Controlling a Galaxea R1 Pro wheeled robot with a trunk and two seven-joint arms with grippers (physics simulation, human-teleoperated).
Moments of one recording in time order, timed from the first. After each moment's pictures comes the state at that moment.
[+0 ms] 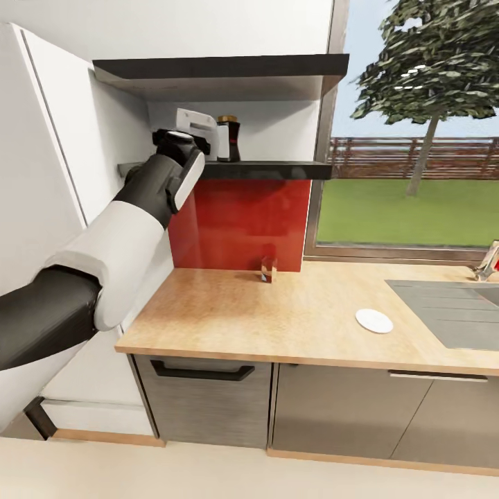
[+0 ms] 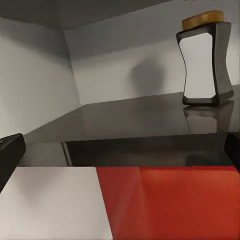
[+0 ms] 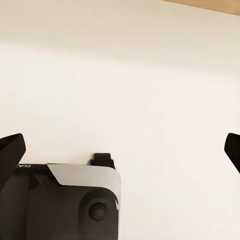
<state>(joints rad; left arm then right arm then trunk) -1.67 -0.17 -0.24 -0.60 0.00 0.54 0.42 -0.41 0.04 -0.42 -0.03 0.51 0.03 -0.14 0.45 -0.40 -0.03</state>
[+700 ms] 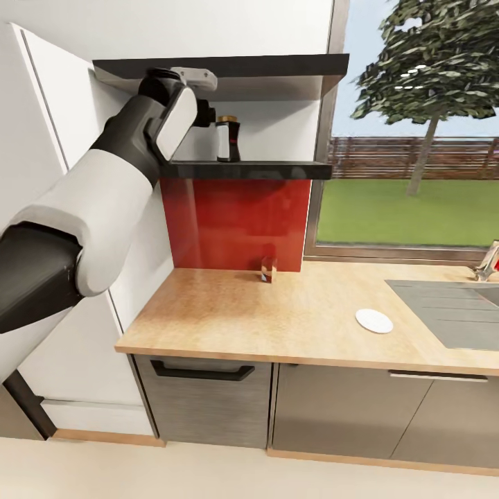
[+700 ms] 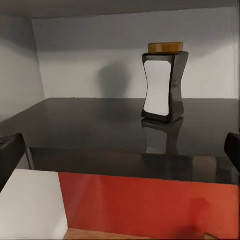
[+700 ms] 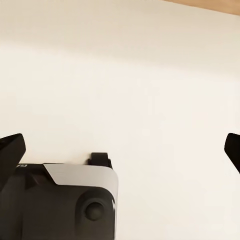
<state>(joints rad) -1.85 -0.17 -0.25 -0.55 0.28 0.67 0.41 -0.41 0.03 -0.42 -0.02 0.51 0.03 -0.14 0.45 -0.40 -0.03</state>
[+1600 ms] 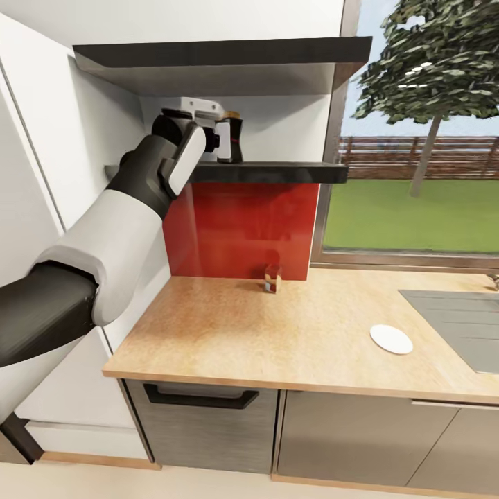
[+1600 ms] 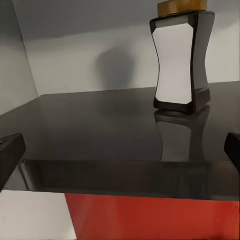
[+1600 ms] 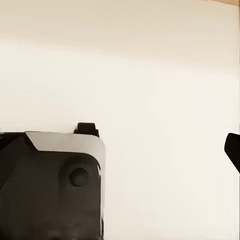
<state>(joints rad) -1.70 -0.17 -0.28 -0.70 0.21 0.71 0.43 -0.34 0.00 -0.43 -0.02 0.51 0.04 -0.14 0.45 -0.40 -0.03</state>
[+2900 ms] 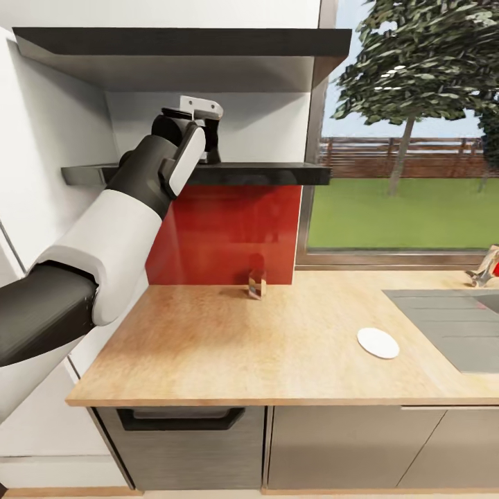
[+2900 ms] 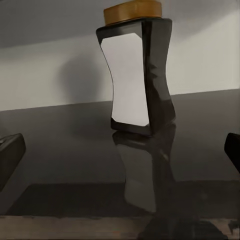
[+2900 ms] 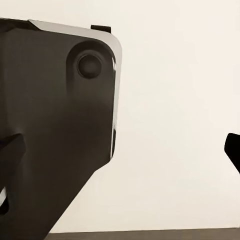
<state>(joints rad) -1.70 -0.17 -0.28 -0.70 0.18 0.71 0.43 -0.11 -0.04 -0.42 -0.03 0.51 0.03 -0.03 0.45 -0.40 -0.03</state>
